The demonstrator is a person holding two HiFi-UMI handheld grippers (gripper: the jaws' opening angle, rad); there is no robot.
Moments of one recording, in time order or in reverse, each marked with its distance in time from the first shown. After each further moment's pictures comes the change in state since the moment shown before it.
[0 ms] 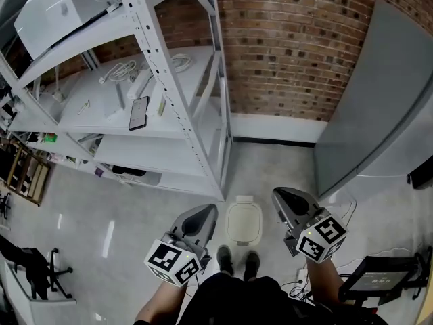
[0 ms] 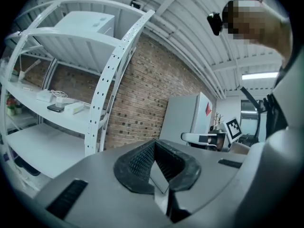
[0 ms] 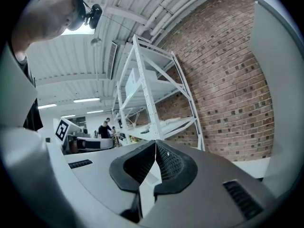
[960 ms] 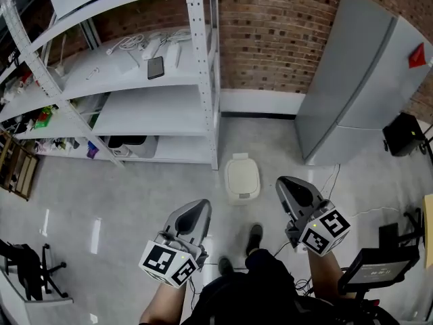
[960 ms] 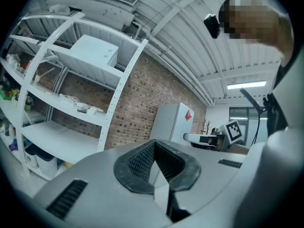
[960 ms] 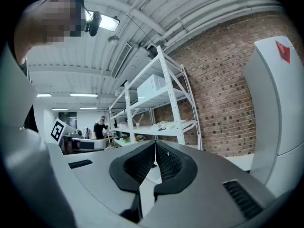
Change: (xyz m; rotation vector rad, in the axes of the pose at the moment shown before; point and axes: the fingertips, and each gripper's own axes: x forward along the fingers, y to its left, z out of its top) left arm -0.265 -0.059 -0.043 -0.021 -0.071 -0.066; right arm -0.121 0.237 -0.049 -0.060 -0.045 -0.138
